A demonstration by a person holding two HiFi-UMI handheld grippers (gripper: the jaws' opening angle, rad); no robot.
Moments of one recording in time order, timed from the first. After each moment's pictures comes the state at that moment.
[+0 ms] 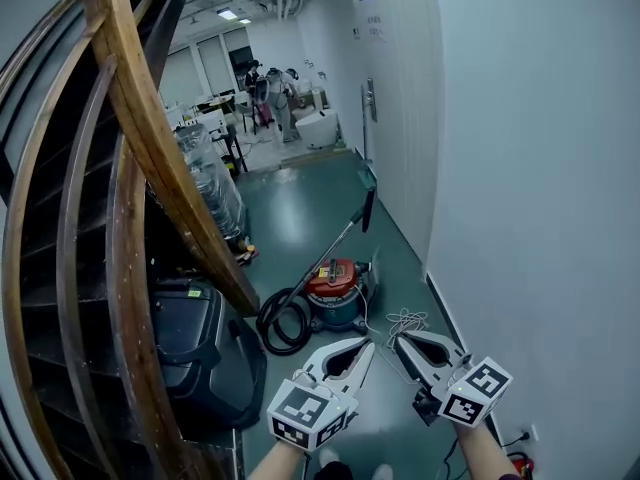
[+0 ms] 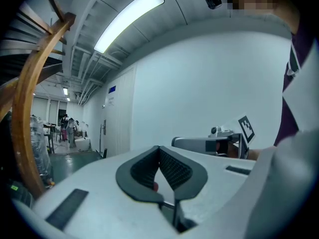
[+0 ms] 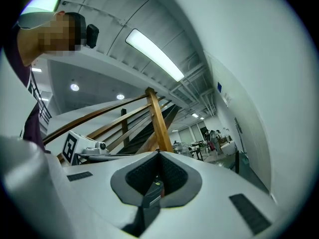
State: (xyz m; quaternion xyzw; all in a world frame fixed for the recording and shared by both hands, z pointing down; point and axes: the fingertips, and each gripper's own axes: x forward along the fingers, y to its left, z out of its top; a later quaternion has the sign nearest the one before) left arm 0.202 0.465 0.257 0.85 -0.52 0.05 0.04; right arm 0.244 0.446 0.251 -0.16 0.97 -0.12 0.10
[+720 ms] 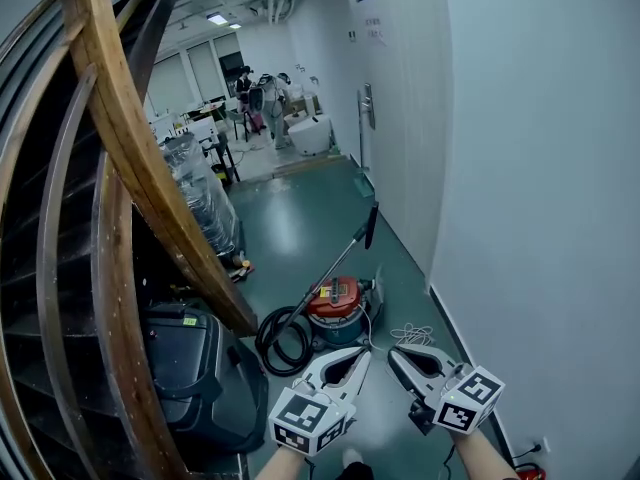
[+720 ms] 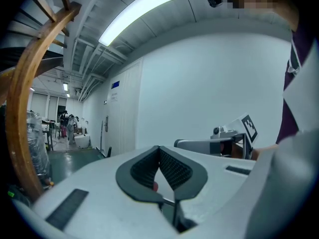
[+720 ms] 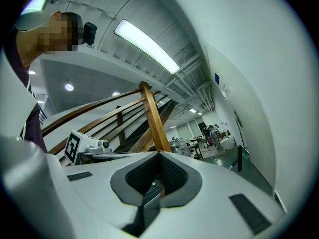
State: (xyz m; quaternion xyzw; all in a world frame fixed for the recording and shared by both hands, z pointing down) left arm 0.130 0.381 0.278 0.85 -0.52 0.06 0.06; right arm 0.170 0.371 0.276 -0.16 0.97 -0.14 0.08
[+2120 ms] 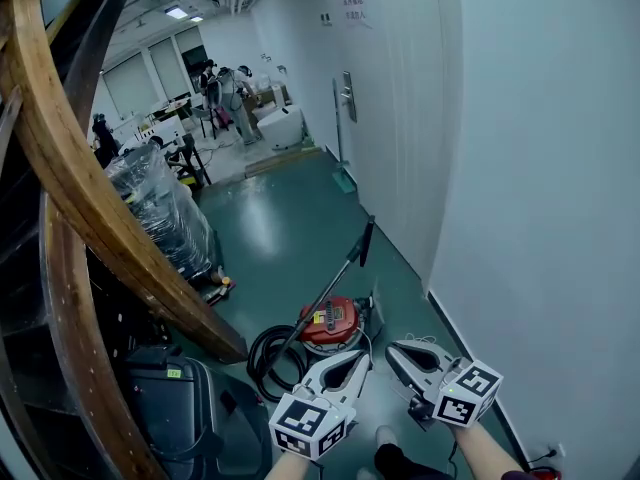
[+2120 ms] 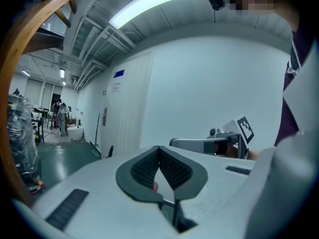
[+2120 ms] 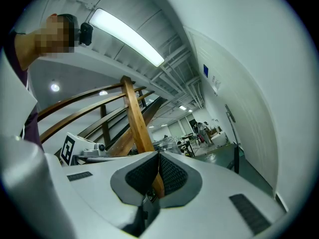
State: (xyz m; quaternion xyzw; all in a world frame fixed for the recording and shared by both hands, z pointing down) left arm 0.035 0.197 0.310 0.87 -0.48 0.05 0.10; right arm 0.073 0.180 0.305 -0.21 0.96 -0.18 0.07
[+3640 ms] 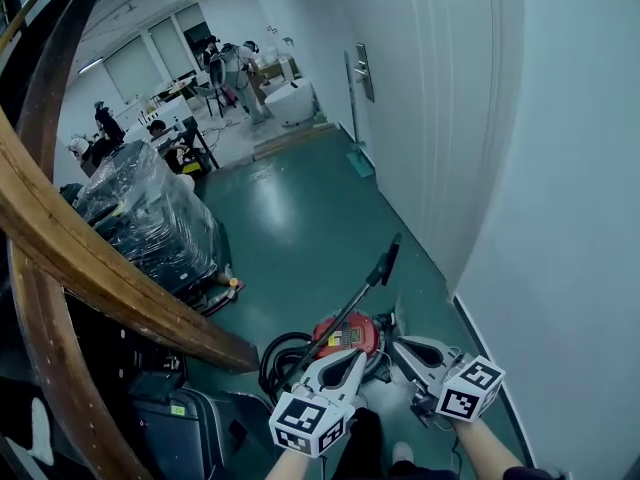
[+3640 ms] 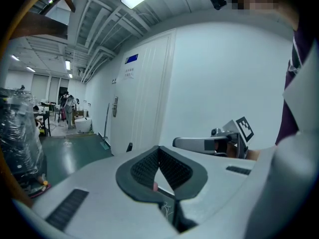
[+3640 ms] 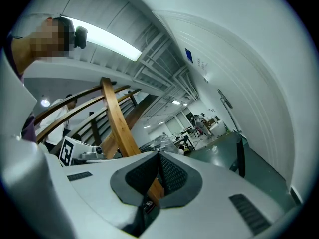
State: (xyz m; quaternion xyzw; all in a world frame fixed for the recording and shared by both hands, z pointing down) left arm -0.046 -0.009 0.365 0.84 -0.51 0.09 0.14; right arm 0.005 -0.035 0.365 -0.20 0.94 -0.26 0.08
